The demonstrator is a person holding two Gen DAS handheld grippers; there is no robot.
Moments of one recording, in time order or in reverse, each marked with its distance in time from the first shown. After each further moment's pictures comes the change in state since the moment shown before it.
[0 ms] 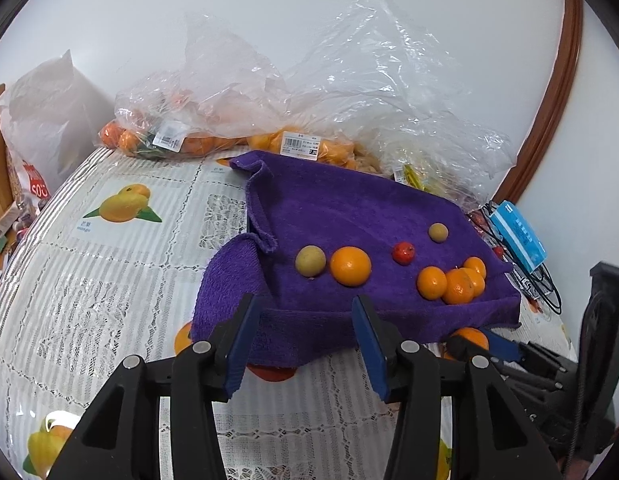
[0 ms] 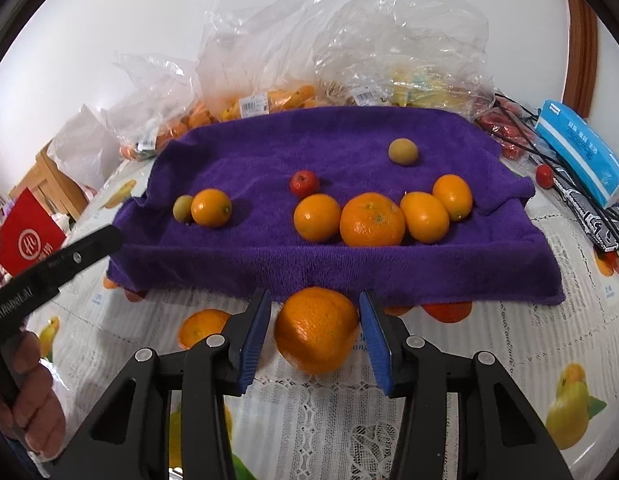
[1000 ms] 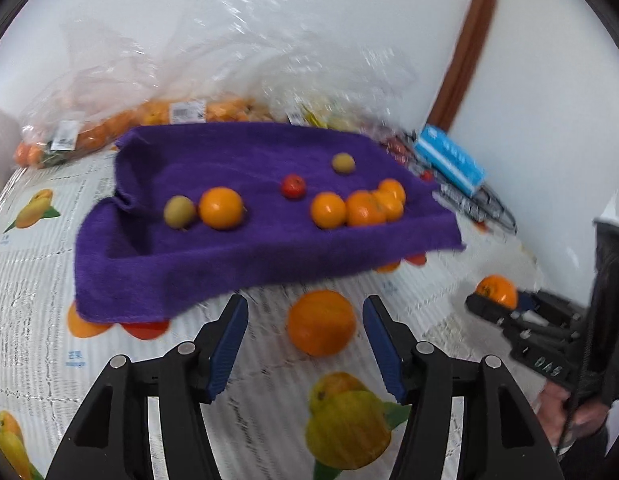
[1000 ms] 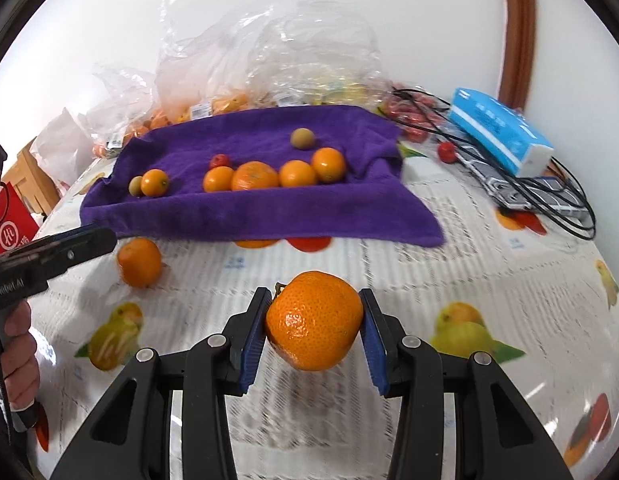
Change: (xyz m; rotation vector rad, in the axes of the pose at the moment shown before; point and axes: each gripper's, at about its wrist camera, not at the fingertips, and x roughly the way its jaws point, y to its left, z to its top) left arm 0.013 -0.069 -0.038 0.242 0.130 -0.174; right arm -0.061 -0.071 -0.049 0.015 -0.057 -0.128
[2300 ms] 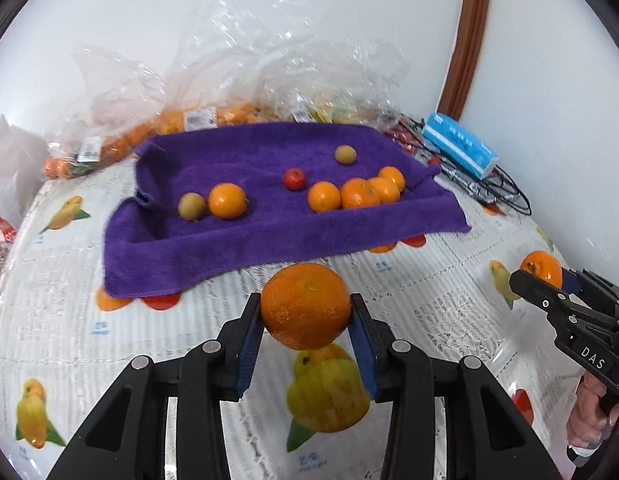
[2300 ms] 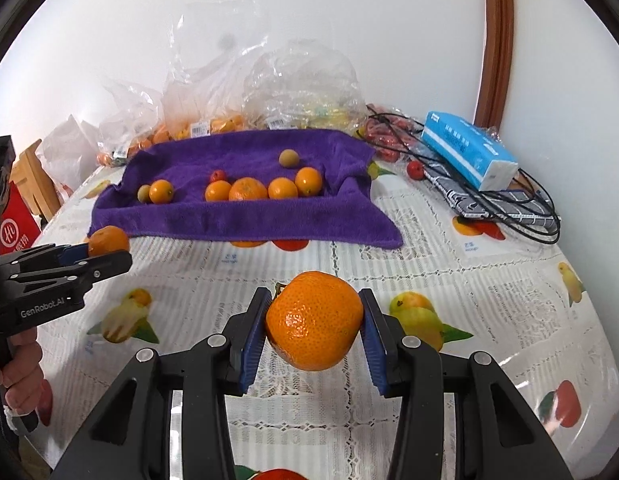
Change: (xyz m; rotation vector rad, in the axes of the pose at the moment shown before) left arm -0.032 -0.029 -0.011 0.019 -0.015 0.131; right arm -0.050 -0.006 -0.010 -0.016 -0.069 -0.039
